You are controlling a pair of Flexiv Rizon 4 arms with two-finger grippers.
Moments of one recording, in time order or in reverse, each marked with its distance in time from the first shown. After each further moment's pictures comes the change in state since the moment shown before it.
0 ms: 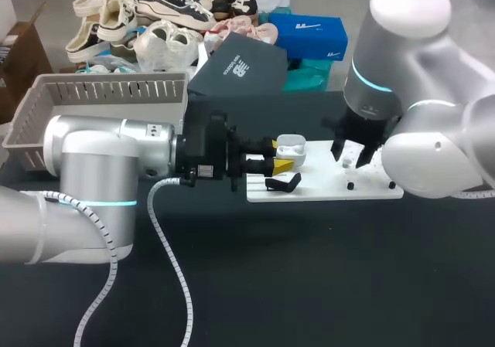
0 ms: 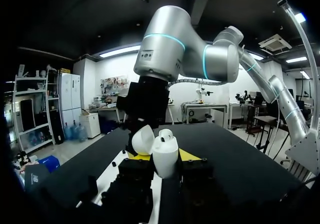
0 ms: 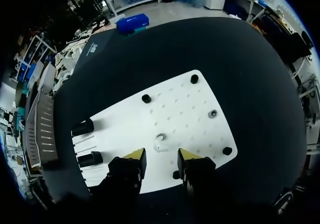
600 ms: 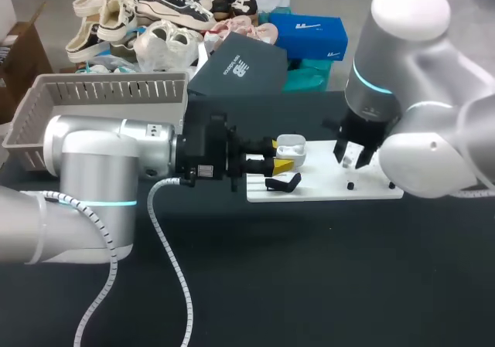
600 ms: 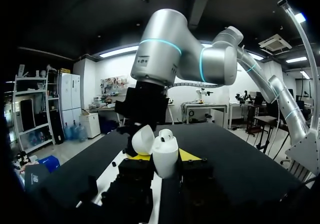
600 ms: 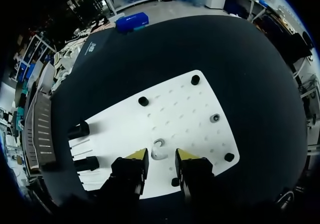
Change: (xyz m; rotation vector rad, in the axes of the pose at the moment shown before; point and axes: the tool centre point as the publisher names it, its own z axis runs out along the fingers) left arm 0.000 0.000 0.000 0.000 0.000 0.000; right arm -0.006 -0.002 0.010 0.001 0.007 -0.003
